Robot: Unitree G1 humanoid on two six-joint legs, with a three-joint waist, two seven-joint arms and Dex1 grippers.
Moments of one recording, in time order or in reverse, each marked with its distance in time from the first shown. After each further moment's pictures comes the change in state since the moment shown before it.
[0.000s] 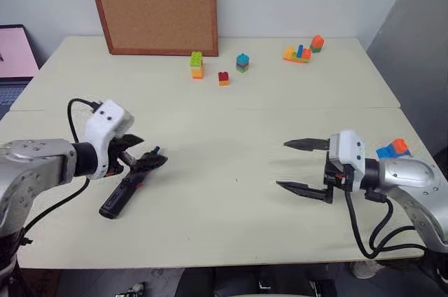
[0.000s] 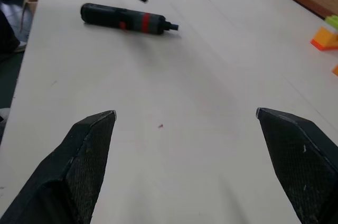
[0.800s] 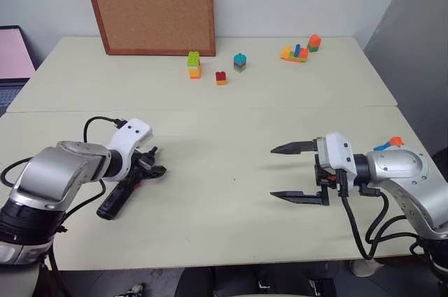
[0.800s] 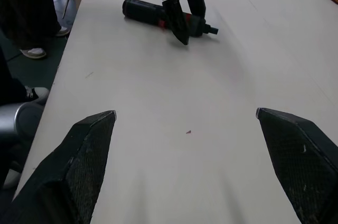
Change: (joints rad) left arm -0.151 -0.126 -0.269 0.207 0.215 0.077 0.107; right arm -0.087 -0.021 0.062 0.022 -0.019 0.004 0.098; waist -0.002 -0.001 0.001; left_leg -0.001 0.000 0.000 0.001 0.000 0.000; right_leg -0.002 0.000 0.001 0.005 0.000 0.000
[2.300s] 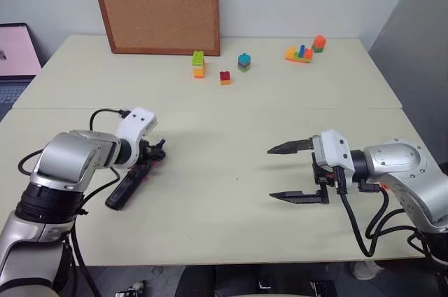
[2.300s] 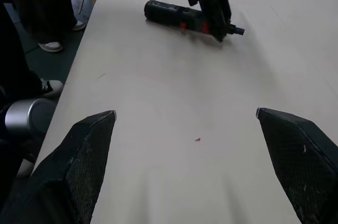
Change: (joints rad) left arm -0.162 -0.098 -0.018 0.045 0.044 -0.039 -0.015; right arm -0.051 -0.001 -0.001 -0.002 0.000 0.044 0.019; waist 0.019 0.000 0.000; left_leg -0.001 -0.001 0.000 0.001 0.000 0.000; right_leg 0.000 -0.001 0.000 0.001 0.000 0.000
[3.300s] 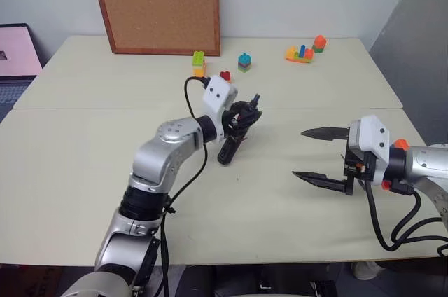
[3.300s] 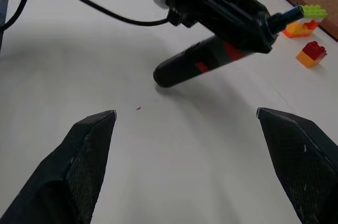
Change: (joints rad) left arm 0.021 -0.607 -0.035 0.039 0.075 -0.684 0.067; right arm 0.161 -0.084 -0.244 -0.119 0.076 0.123 -0.165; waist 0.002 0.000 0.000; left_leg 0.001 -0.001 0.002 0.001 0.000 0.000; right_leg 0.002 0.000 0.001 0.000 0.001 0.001
